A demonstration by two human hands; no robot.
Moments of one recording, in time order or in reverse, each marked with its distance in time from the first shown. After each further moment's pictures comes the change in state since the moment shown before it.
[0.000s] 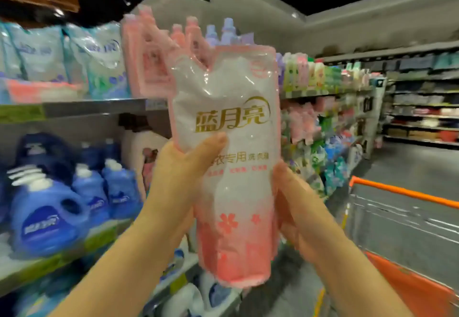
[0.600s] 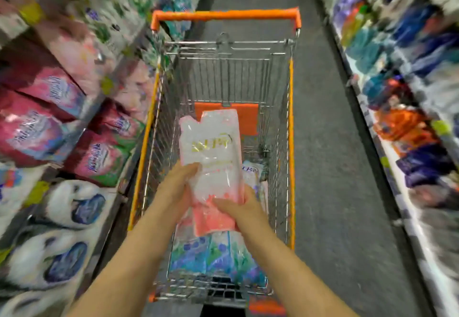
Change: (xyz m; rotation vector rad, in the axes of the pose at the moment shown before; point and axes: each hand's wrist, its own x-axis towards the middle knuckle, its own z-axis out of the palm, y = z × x) left_hand -0.169 -0.402 0.286 -0.152 -0.365 -1.316; right_hand -0.202 0.209 -0.337 0.182 0.973 0.631
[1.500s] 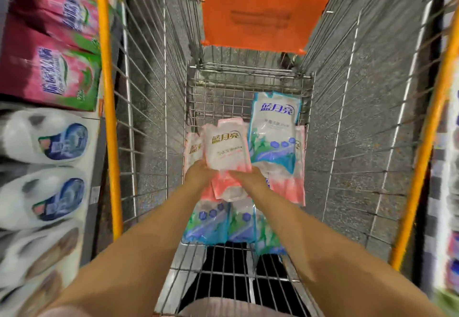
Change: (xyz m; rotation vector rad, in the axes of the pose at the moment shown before) left_hand 0.199 -0.175 -0.148 0.561 0.220 -0.673; right_hand 0.226 0.180 0.000 -0.340 0.243 0.664
